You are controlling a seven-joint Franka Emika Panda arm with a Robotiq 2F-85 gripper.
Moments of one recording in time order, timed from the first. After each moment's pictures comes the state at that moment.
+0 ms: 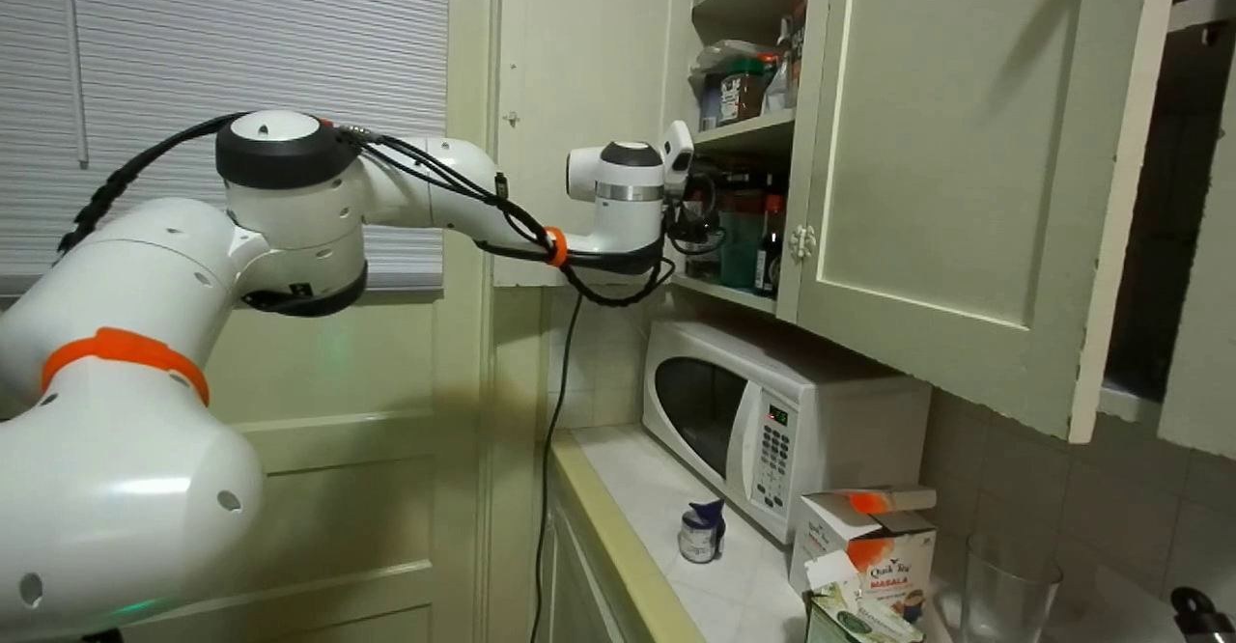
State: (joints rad) arm -2.04 -1.05 1.49 -1.52 -0.34 3.04 1.38
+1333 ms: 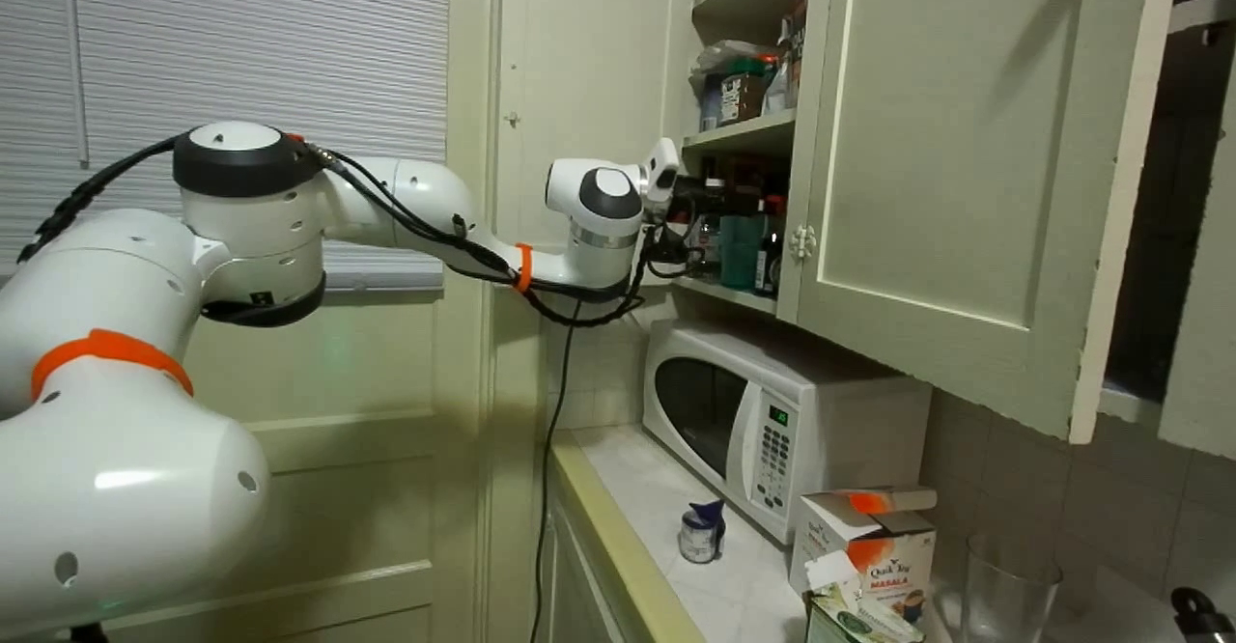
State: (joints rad) arm -1.89 -1.10 1.47 -1.76 0.04 3.10 0.98
